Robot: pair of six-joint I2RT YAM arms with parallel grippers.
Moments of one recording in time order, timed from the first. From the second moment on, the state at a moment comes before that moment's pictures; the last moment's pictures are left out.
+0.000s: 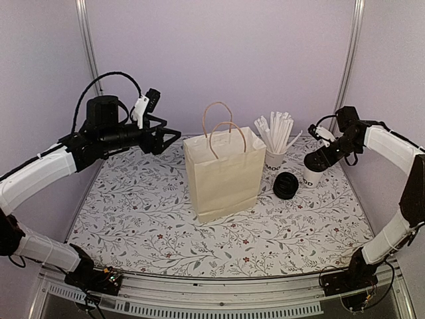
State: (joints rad) left arm -0.53 1.25 1.10 -0.11 0.34 0.06; right arm 0.09 1.58 1.29 -0.74 -0.19 -0.47
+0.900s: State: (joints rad) left arm -0.71 1.32 1.39 -0.48 0.32 0.11; right arm 0.80 1.38 1.21 -0.98 -0.34 -0.65
